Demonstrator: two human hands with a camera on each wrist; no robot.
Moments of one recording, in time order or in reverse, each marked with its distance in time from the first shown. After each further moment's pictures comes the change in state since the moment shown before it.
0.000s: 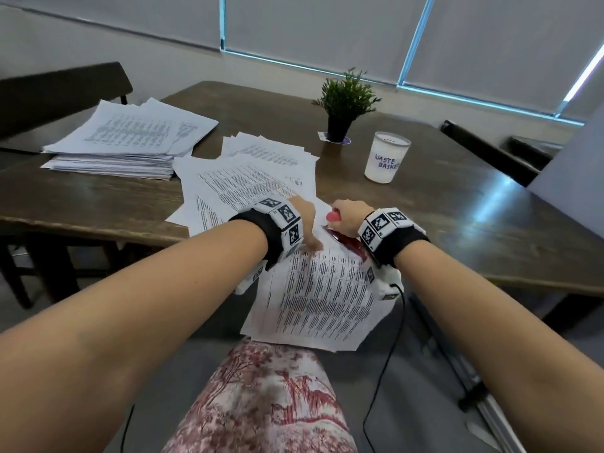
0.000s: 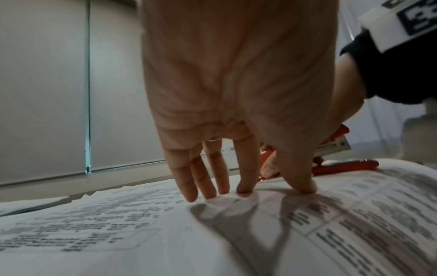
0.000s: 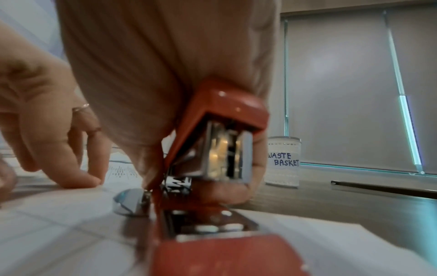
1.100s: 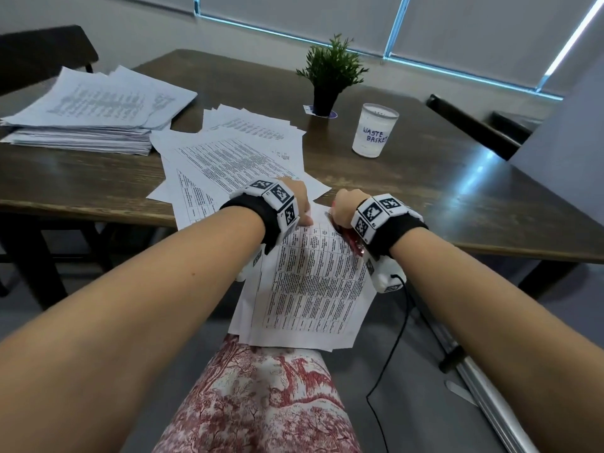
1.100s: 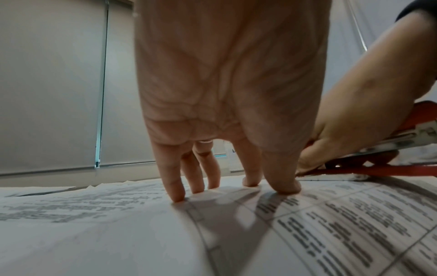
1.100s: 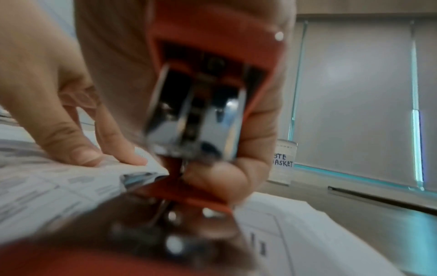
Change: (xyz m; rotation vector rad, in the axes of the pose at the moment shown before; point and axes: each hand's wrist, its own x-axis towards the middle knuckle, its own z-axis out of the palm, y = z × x) left_hand 0.006 -0.004 0.017 -0.040 0.065 0.035; right_hand -0.021 0.006 0.024 -0.067 -0.002 0.164
